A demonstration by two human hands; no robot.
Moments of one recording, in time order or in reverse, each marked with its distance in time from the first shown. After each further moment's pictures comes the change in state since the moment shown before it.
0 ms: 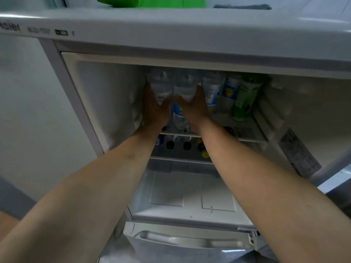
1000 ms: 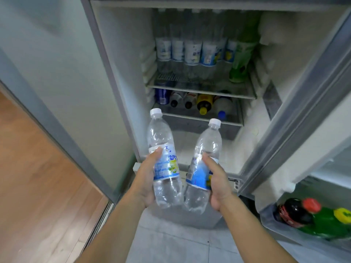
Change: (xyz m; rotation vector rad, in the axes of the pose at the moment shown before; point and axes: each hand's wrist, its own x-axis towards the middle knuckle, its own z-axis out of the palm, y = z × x) left_hand -0.343 0.054 -0.121 -0.642 -0.248 -1.034; right_hand -0.335 0.057 -0.144 0.415 -0.156 0.721
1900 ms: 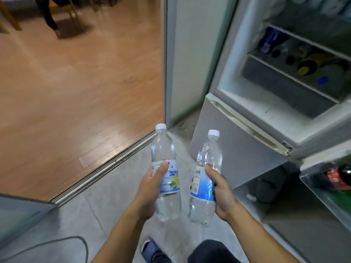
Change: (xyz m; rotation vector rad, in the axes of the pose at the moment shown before) left_hand -0.292 -0.244 -0.082 -0.127 0.633 0.141; right_hand -0.204 0.184 -0.058 -0.368 -0.490 0.445
